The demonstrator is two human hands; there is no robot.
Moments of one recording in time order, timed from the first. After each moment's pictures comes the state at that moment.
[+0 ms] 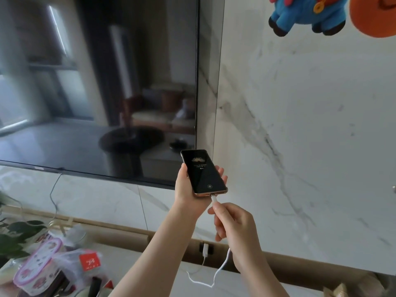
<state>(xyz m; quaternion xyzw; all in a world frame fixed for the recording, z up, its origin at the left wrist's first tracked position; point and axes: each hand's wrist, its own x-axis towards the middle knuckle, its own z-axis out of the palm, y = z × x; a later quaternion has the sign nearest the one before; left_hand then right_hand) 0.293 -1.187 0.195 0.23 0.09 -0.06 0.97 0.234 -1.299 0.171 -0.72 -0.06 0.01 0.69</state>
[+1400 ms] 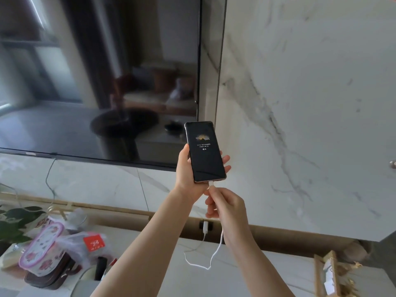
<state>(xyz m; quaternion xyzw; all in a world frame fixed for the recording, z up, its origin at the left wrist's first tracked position) 0.309 -1.162 0.160 0.32 0.02 -0.08 0.94 0.241 -1.264 0.138 -0.70 0.00 0.01 0.71</state>
